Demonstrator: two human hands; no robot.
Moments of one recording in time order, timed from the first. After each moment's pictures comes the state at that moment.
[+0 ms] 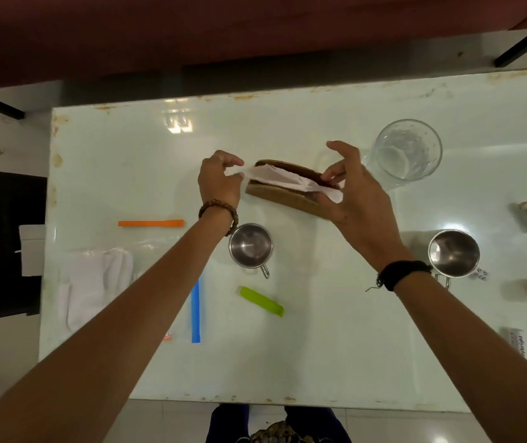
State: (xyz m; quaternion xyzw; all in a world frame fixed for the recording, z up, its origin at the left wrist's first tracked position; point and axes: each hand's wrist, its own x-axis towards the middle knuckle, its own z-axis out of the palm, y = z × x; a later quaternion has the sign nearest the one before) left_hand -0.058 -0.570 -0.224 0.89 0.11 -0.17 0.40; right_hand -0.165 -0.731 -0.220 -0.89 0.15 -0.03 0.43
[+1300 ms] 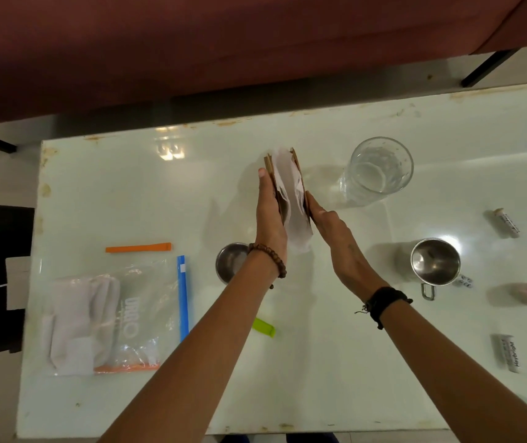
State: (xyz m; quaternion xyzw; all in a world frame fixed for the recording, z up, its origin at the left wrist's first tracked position) left_hand -0.115 -0.646 -0.205 0.59 0.22 -0.30 0.72; right_hand -0.192 -0.720 -0.227 -0.65 0.23 0.09 0.72
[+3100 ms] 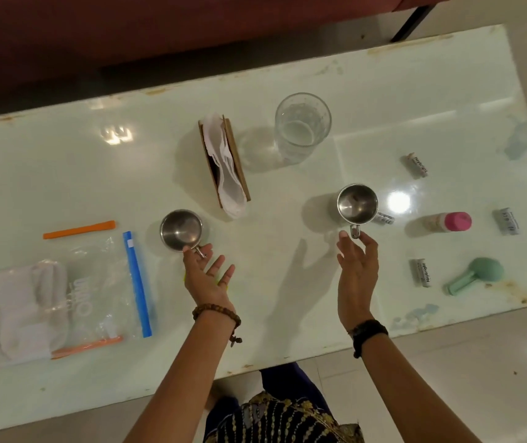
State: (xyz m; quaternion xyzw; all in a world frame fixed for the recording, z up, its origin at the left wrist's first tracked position) left_hand -0.231 -0.584 -0.232 0.57 0.45 -0.18 0.67; right_hand -0.328 -0.731 -0.231 -0.52 0.58 -0.17 0.61
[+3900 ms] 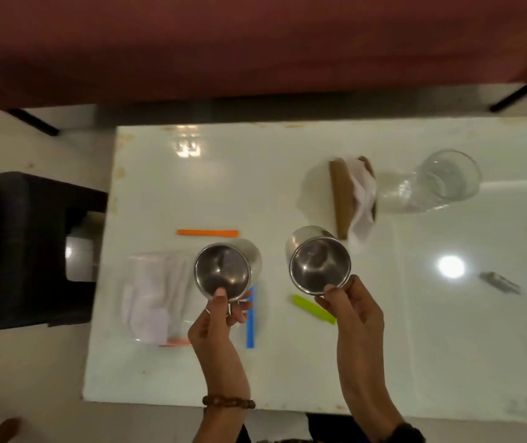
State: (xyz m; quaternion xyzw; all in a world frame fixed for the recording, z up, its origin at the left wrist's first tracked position) left_hand -0.209 -0.444 -0.155 0.68 0.30 -0.05 0.66; right_hand -0.243 -0.564 -0.138 -0.61 0.41 -0.04 0.68
